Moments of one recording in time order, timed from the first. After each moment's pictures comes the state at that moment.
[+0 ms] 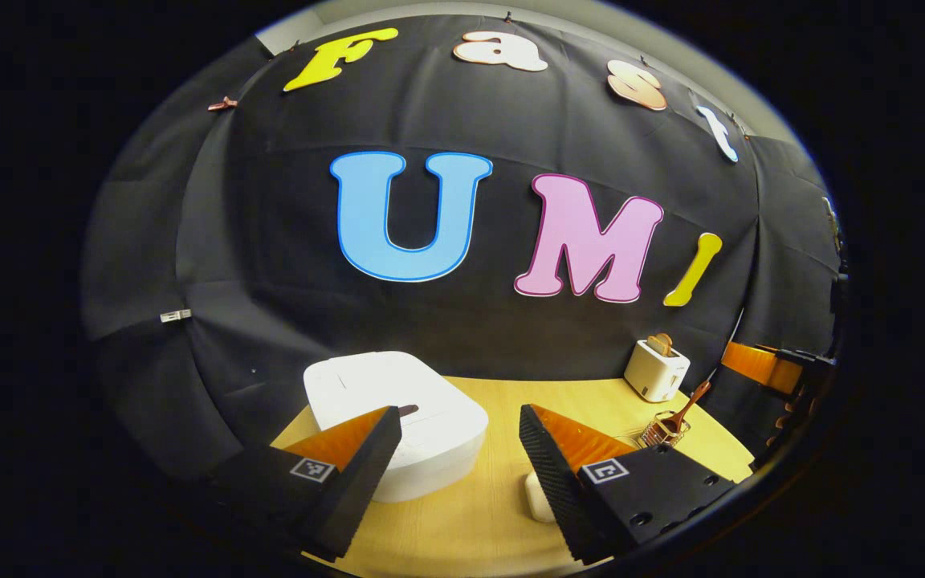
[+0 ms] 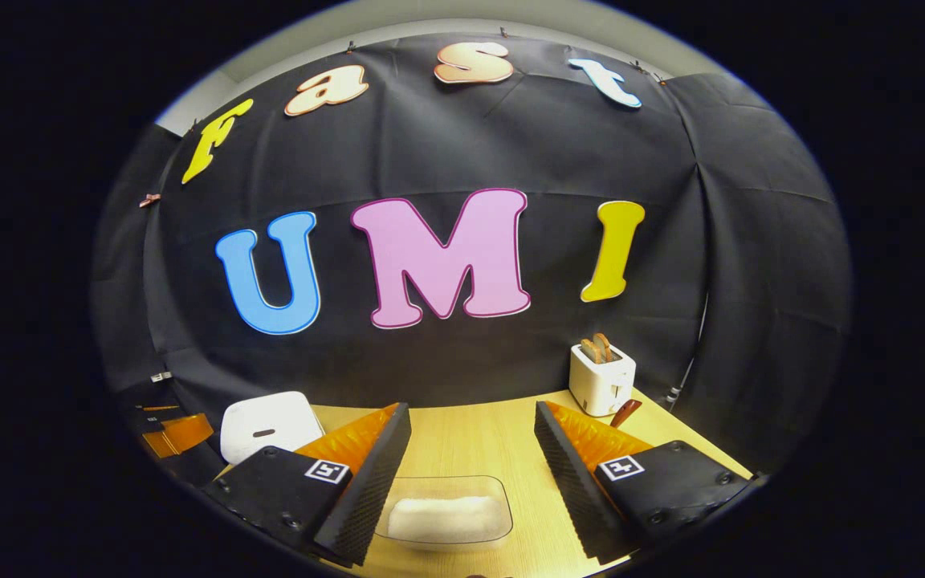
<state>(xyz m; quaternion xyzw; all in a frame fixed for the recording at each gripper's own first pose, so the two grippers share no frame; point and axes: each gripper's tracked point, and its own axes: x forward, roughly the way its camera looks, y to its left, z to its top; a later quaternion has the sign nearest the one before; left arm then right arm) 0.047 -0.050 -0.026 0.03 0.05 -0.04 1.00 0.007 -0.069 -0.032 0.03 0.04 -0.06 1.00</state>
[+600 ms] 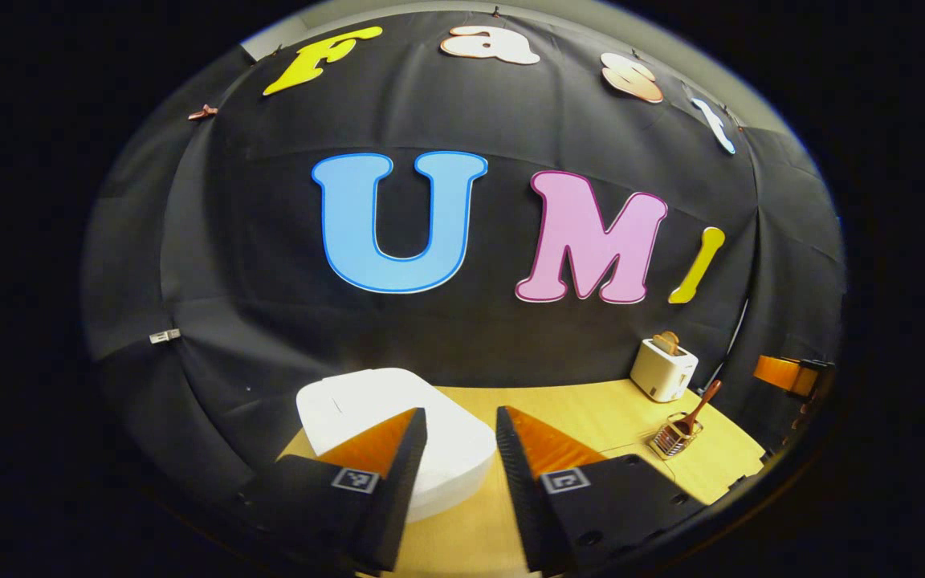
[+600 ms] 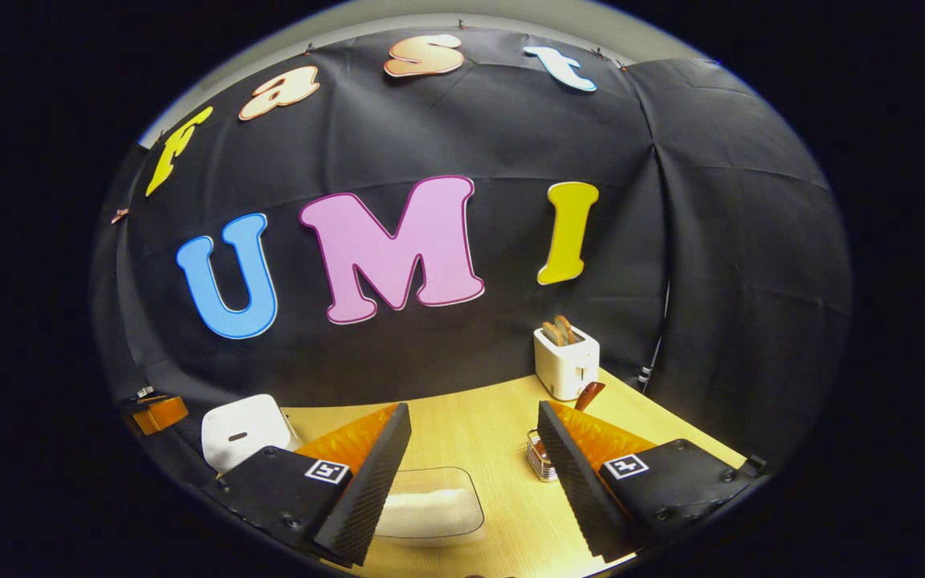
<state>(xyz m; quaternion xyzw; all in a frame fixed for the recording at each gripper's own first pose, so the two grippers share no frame) 0.092 -0.037 -0.007 0.06 0.04 -0.04 1.00 -0.003 -0.111 -0.049 0.06 0.06 -0.12 0.99</state>
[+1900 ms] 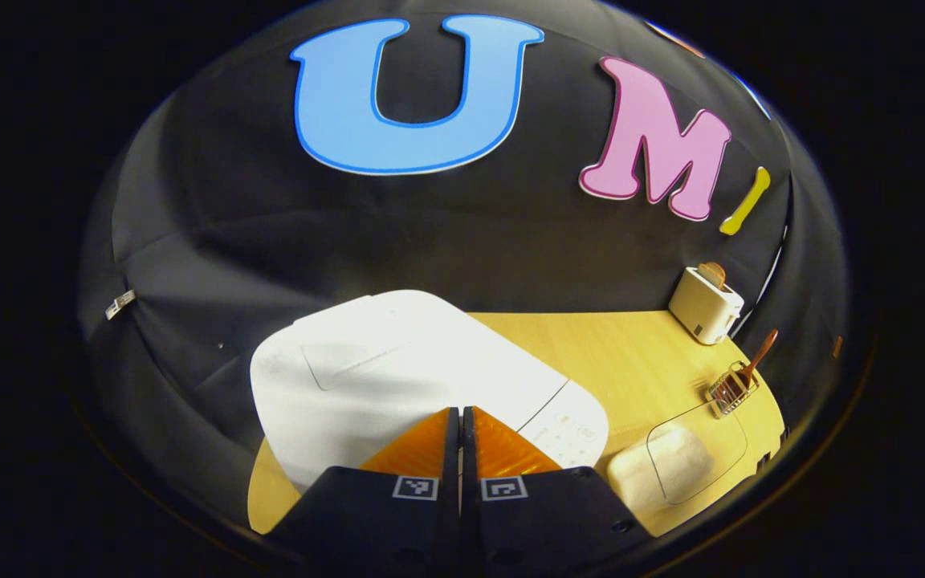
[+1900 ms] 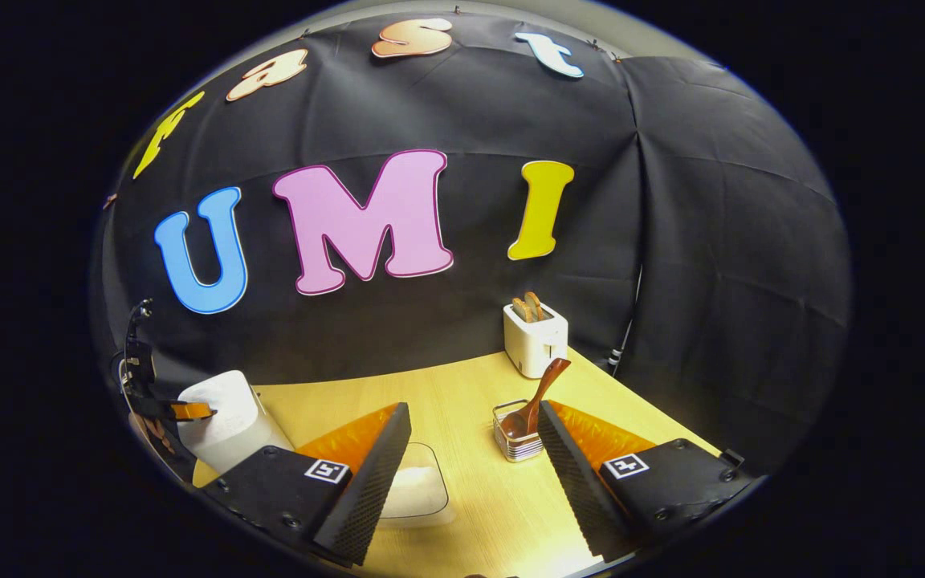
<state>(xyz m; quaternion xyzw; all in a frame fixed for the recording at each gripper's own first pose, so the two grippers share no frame) 0.219 0.025 -0.120 0.06 0.21 -0.05 0.98 -0.018 -0.137 -0.076 0.04 0.11 -0.16 0.98</state>
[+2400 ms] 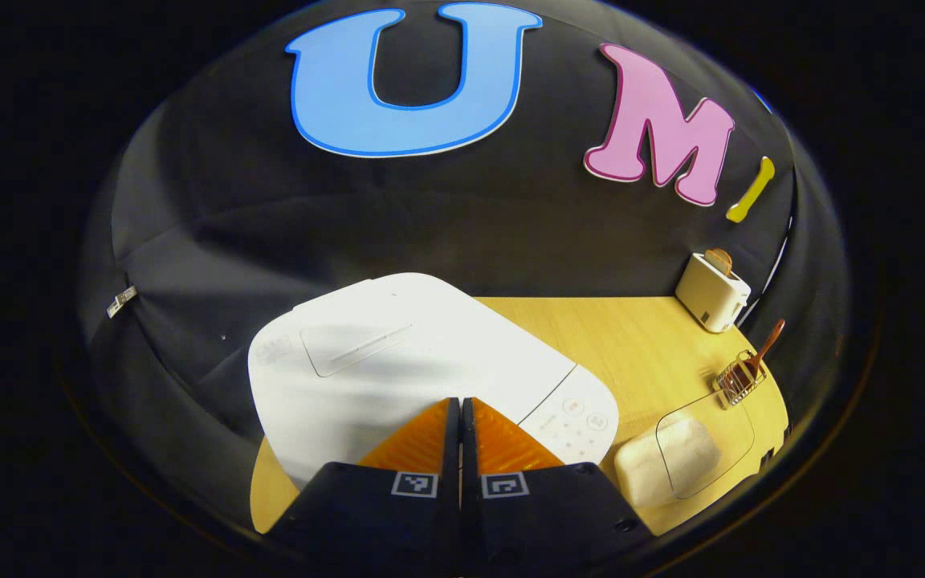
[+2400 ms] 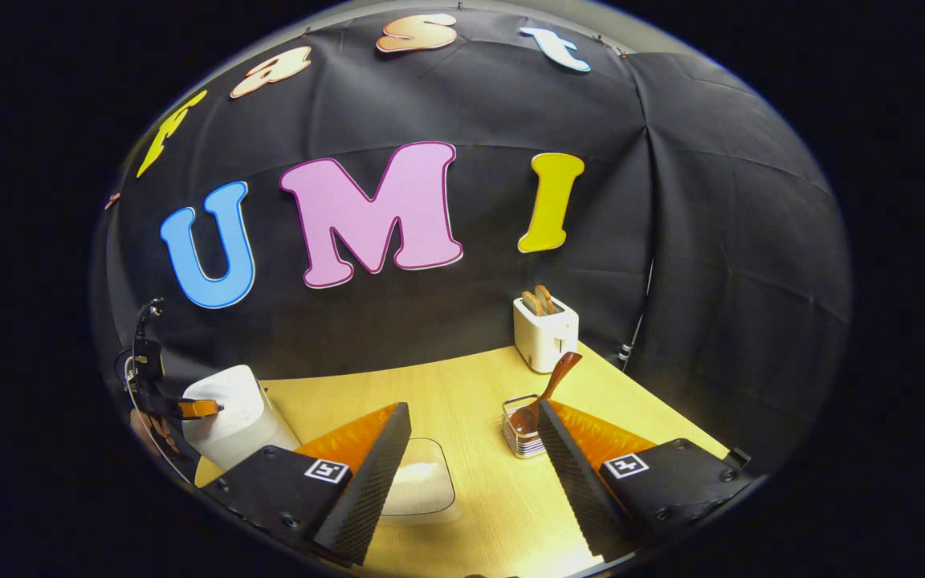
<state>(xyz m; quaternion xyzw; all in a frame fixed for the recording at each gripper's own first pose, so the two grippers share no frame) 0.220 0.026 -0.128 0.05 0.23 -0.04 0.97 -0.016 -0.132 -0.085 0.05 0.12 -0.14 0.98</state>
